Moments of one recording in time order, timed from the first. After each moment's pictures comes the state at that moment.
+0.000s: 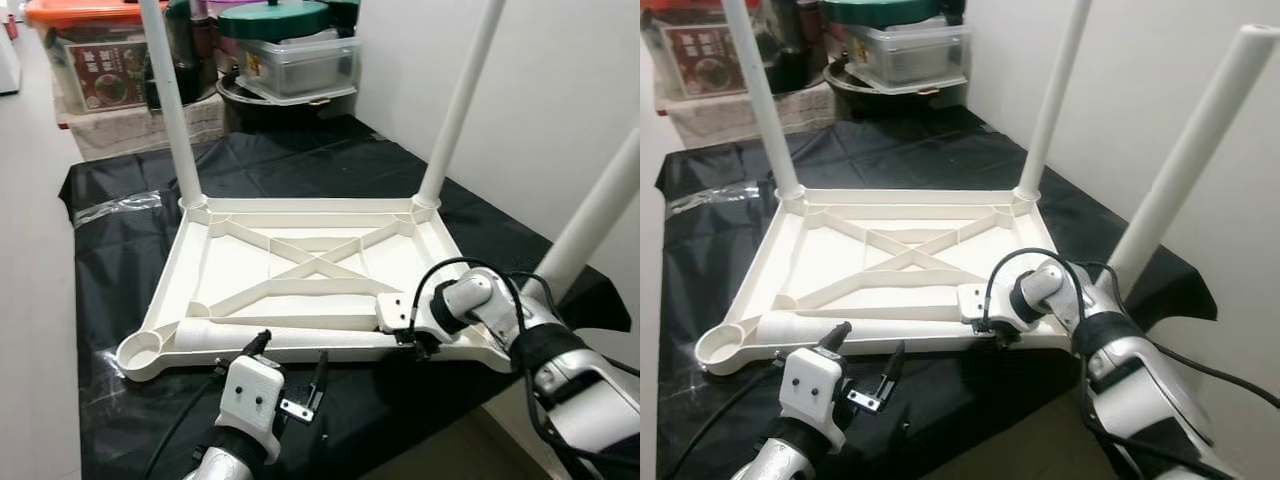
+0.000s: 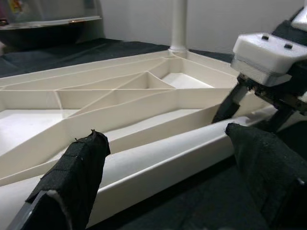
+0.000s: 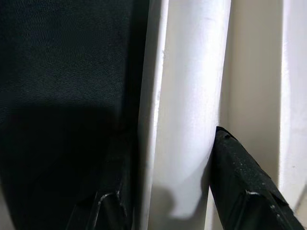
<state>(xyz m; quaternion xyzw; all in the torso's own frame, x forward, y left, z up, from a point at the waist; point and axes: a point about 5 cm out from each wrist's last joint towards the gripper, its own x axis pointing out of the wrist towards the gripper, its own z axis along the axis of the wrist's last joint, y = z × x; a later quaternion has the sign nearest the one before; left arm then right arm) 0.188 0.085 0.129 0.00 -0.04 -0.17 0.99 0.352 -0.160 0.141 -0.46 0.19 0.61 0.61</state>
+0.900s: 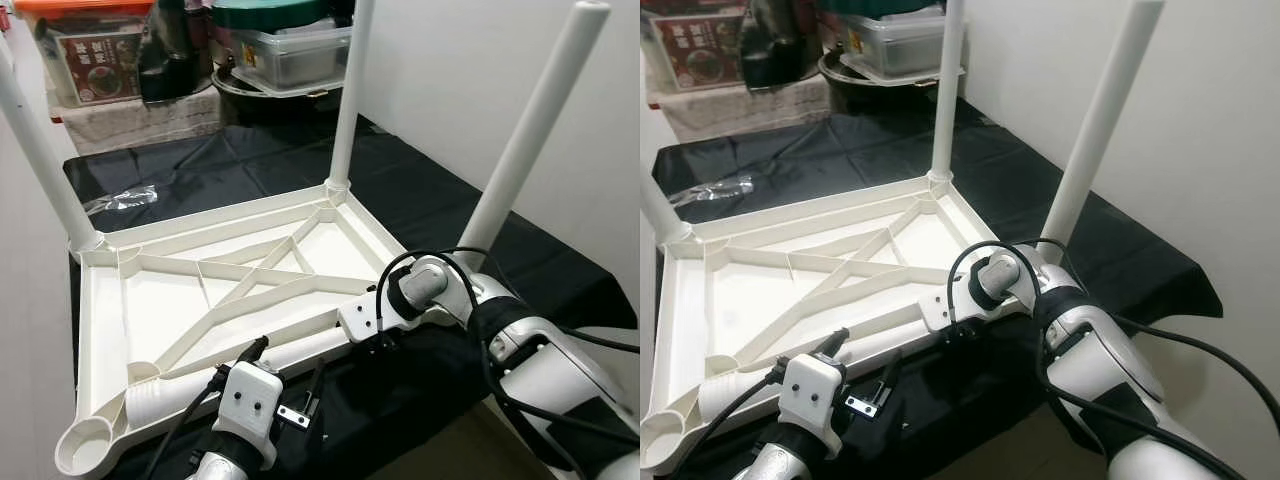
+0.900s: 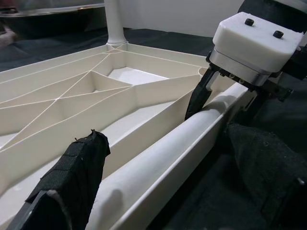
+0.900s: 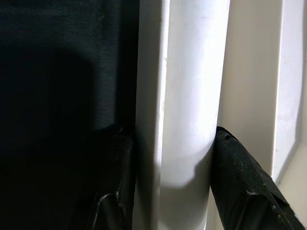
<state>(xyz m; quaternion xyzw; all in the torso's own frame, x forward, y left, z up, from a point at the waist) 0.187 0.089 0.124 0.01 -0.03 -0.16 0.99 0.359 -0.112 0.154 -0.56 0.11 0.64 0.52</state>
